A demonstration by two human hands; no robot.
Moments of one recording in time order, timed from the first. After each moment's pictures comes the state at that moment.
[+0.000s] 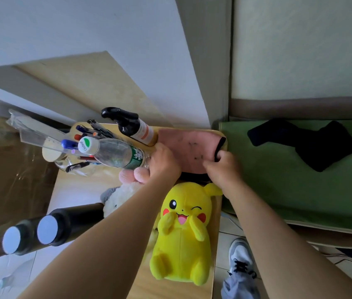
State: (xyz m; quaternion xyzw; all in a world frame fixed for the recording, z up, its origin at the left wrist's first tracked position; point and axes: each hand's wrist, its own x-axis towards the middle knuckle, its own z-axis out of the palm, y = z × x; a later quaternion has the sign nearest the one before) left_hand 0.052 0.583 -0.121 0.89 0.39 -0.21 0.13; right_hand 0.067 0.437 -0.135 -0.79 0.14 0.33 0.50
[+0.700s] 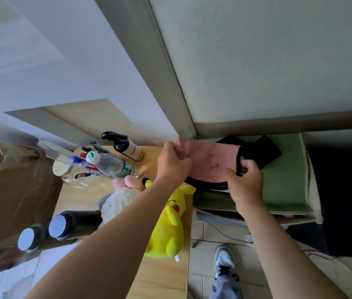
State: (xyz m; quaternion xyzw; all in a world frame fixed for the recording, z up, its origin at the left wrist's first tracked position) left_hand 0.040 0.467 0.001 0.86 0.31 -0.06 0.40; right_hand 0.026 0.302 -0.044 -0.74 0.25 0.11 0.62
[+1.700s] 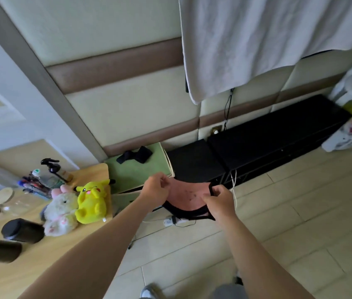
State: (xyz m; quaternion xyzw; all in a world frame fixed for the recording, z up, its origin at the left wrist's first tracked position) left_hand -0.266 0.188 0.213 0.90 0.01 -0.18 0.40; right_hand -0.346 0.003 0.193 -0.72 0.36 0.03 0.59
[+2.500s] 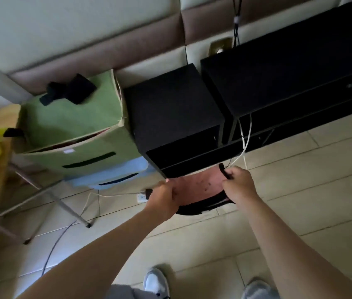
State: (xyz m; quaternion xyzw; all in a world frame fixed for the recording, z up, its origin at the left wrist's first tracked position) left_hand -0.254 -0.006 -0.251 0.94 0.03 -0.25 0.22; right_hand -0.259 -0.217 -0.260 -0.78 0.30 0.14 0.53
